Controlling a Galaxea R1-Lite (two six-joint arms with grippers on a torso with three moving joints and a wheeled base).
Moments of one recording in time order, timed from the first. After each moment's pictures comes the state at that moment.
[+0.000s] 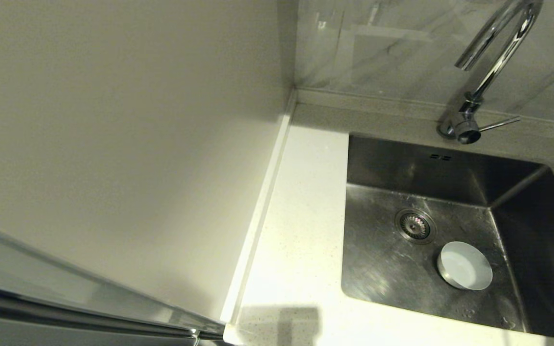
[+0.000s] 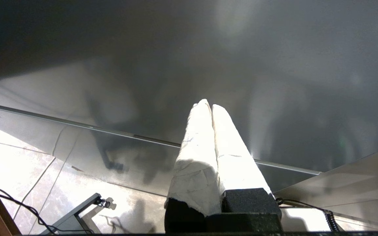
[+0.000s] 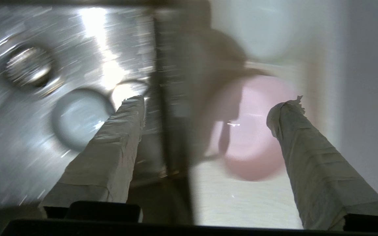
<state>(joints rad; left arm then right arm) 0.00 0.00 0.00 0.00 0.02 -0.02 -0.79 1.59 -1.35 0.36 0.23 -0.26</state>
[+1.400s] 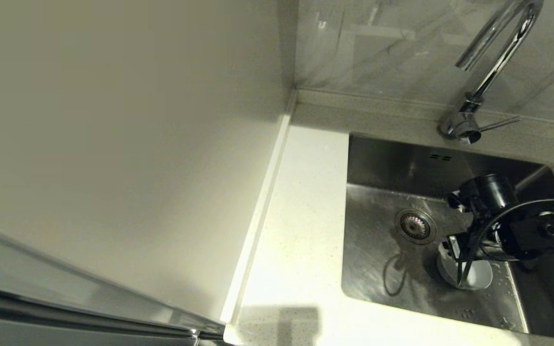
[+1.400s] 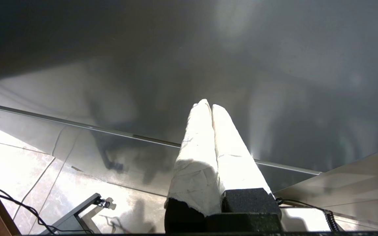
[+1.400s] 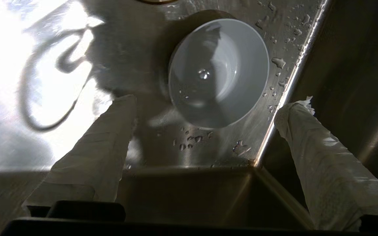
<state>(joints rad) 0.00 0.00 0.00 0.00 0.02 -0.02 0.09 1.88 -0.95 -0.03 -0.43 0.00</state>
